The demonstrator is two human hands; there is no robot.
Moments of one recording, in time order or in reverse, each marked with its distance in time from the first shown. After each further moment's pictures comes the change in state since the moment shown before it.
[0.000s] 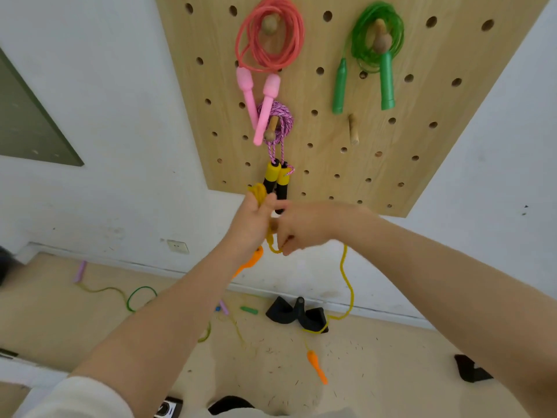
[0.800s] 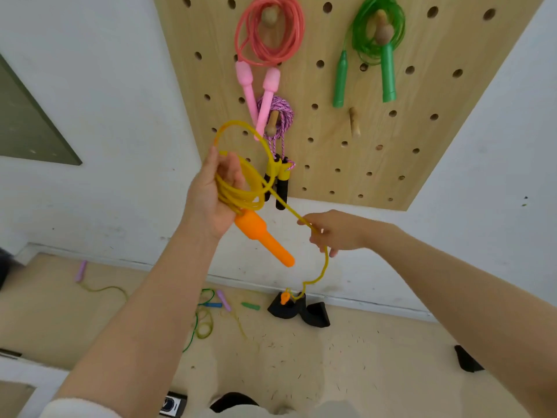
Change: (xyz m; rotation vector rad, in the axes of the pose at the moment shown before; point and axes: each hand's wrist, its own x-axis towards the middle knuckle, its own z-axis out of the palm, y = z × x) left_hand 0.002 0.044 -0.041 -1.082 0.132 -0.054; right_hand -0.017 0.042 0.055 0.501 0.141 0.302
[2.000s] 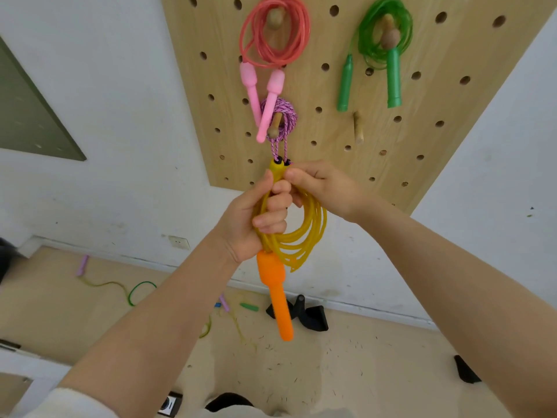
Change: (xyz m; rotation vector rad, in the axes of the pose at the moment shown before) left_hand -0.008 -0.032 -0.009 -0.051 -0.778 -0.586; right_hand -0.009 -0.053 -0.042 0.569 0.311 -0.469
